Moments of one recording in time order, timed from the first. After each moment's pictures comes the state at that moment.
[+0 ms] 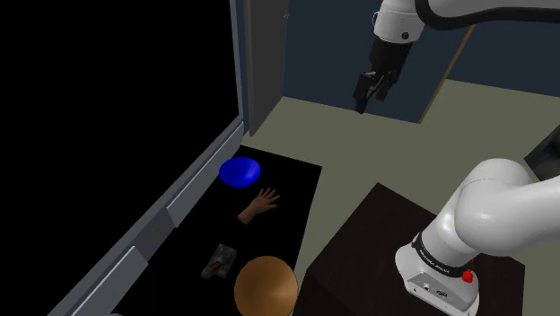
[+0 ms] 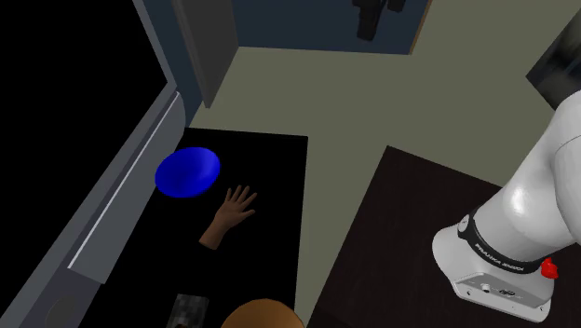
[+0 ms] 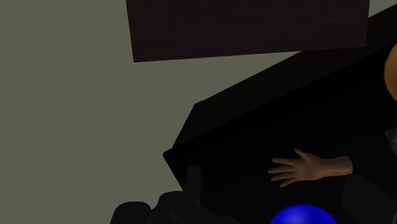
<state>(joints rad) 0.00 -0.78 -0.01 -2.39 -0.08 1.65 0.12</state>
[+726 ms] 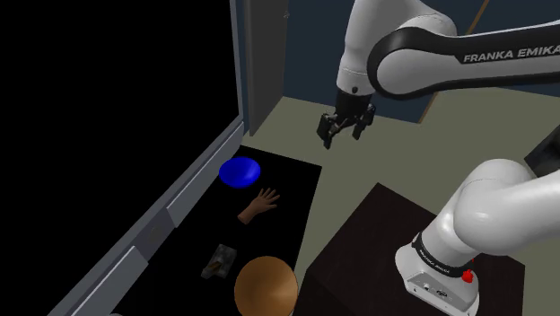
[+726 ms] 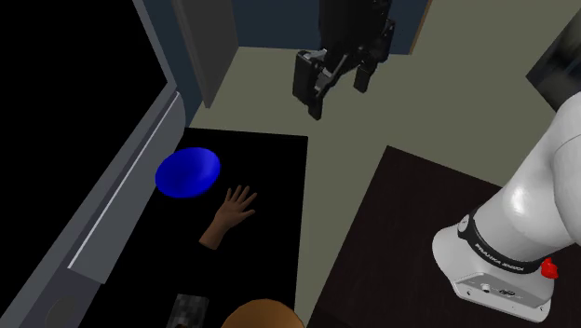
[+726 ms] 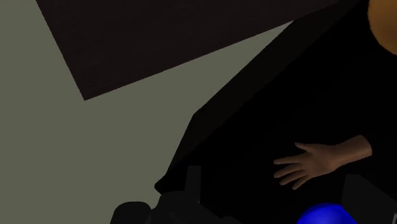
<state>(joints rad) -0.03 -0.70 0.19 -2.57 0.04 1.88 0.52</state>
